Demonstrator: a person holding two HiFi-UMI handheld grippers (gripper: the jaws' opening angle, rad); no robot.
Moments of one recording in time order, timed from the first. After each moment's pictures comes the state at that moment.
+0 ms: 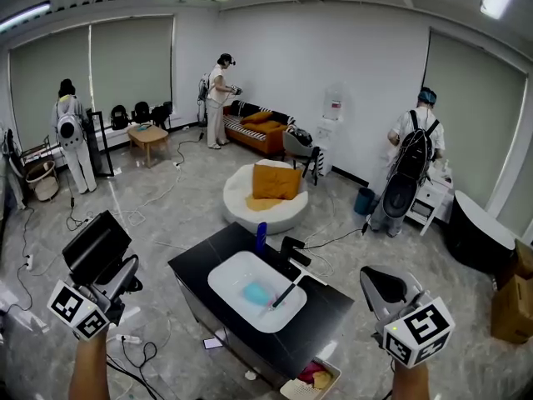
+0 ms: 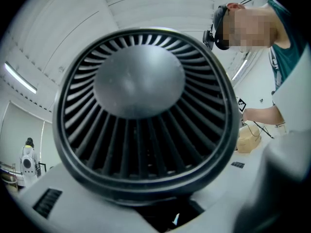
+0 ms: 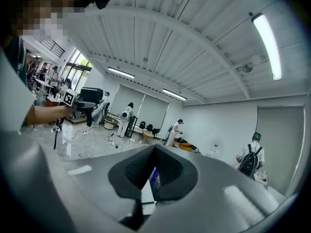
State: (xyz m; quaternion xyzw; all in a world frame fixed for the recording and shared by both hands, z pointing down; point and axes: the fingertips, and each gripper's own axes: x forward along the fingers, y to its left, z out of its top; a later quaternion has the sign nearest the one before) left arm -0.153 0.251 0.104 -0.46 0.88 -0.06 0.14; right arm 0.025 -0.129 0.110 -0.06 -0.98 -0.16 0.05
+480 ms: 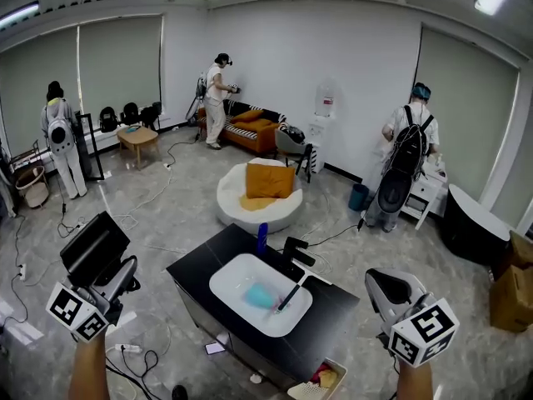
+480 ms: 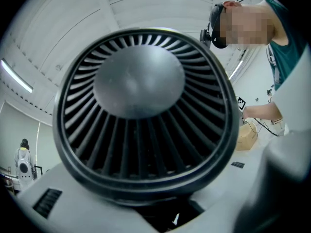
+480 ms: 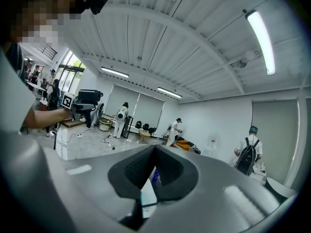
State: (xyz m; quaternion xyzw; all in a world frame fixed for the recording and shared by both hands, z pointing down) left arm -0.205 0.275 0.125 -0.48 0.86 -0.07 0.15; right arm 0.000 -0.107 0.141 -0.03 -0.99 -0.13 0.05
